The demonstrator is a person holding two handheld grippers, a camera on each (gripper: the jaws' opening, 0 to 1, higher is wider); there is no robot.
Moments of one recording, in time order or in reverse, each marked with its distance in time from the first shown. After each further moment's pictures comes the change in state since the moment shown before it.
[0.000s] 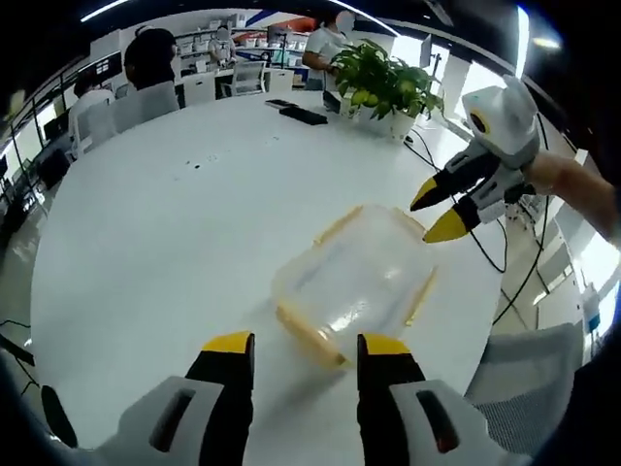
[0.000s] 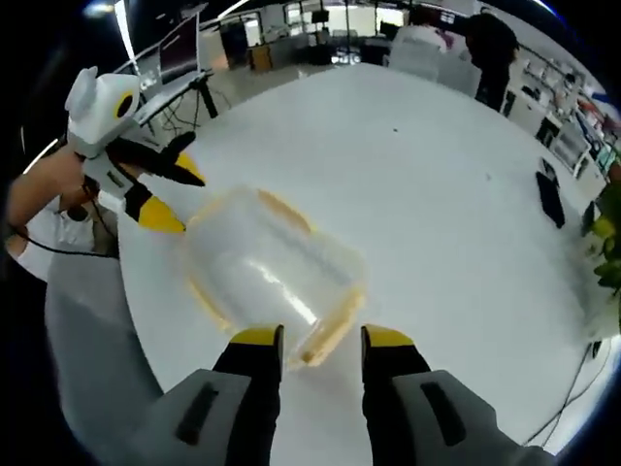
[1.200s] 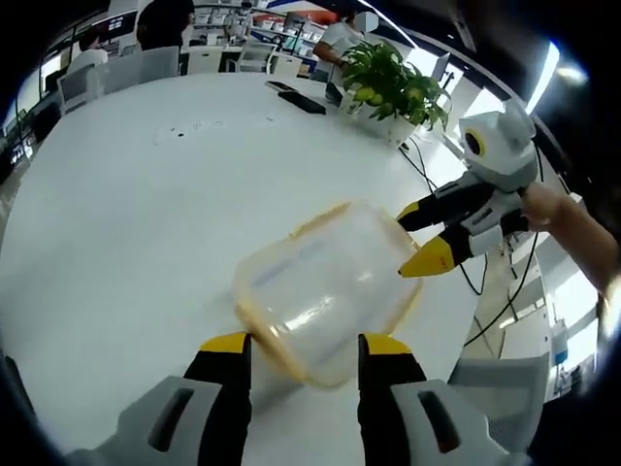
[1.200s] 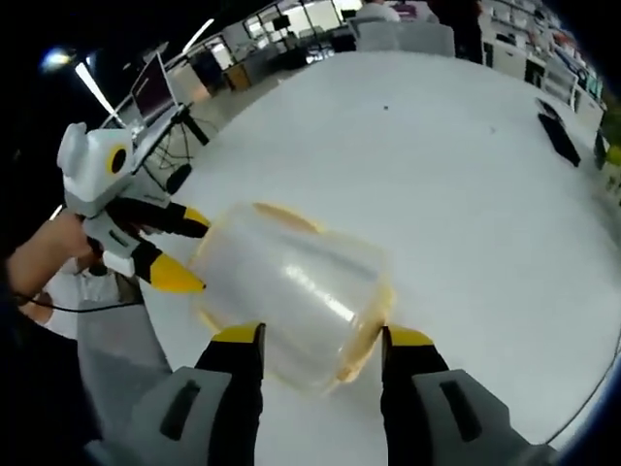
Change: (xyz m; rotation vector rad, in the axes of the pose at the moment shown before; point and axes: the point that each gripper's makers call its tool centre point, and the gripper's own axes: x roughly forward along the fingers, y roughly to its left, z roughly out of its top) left arm 0.021 -0.023 -0.002 -0.132 0.046 -0.117; right arm 0.019 0.024 -0.003 0.224 0.028 0.142
